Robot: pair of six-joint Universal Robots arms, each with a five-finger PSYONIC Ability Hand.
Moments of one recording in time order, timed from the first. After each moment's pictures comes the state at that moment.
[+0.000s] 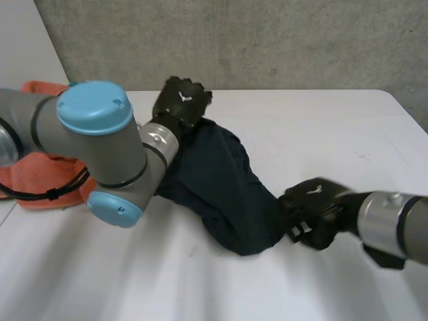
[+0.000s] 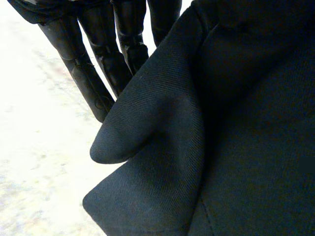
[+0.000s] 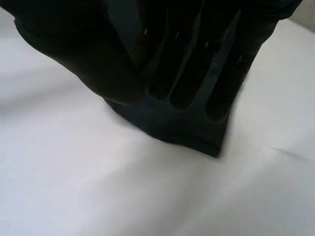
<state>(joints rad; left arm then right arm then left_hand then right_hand) 4.10 -2.21 -1.11 3.33 -1.54 3.64 1.92 -1.35 1.55 0.57 1.15 2.67 1.12 1.19 1.18 1.20 0.98 1.13 1.16 1.16 1.17 1.00</state>
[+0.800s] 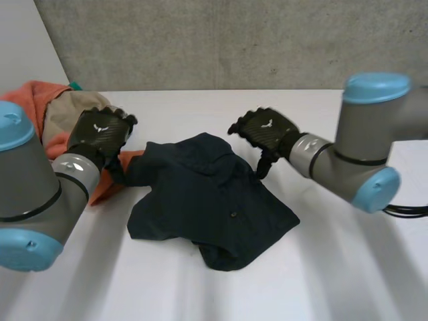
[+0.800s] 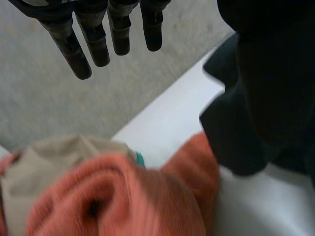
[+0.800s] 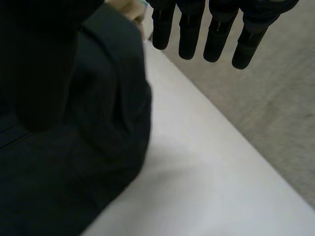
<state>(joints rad) 4.36 -1.87 -1.60 3.30 -1.60 3.54 2.02 -0.80 0.95 0.14 1.15 2.67 0.24 0.23 0.24 0.23 0.06 0.33 0.33 0.31 0.32 0.11</state>
